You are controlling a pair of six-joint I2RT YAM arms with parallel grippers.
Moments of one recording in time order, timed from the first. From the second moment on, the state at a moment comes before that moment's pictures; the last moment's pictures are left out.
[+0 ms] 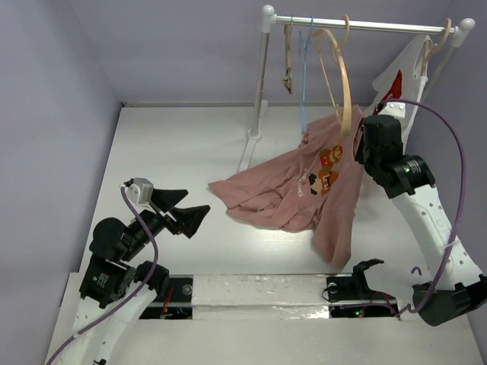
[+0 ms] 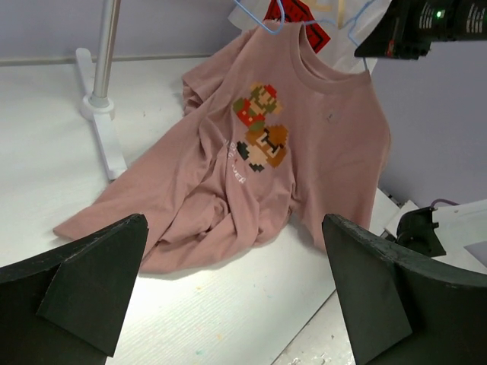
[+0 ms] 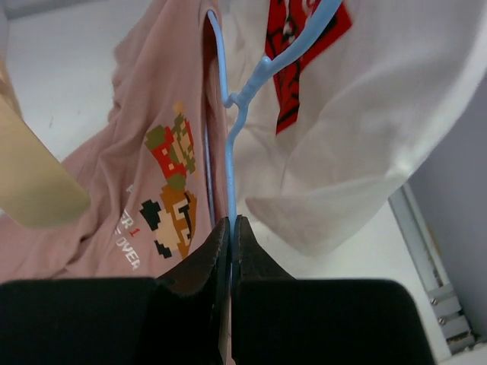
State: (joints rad) left arm -0.41 0.25 0.66 -0.35 0.34 -0.42; right arm 0.31 1.10 1.34 -0.83 0.59 0.31
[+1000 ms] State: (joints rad) left arm -0.47 0.21 0.66 -0.37 0.26 -0.43; right arm 0.21 1.22 1.60 -0.30 0.60 -0.12
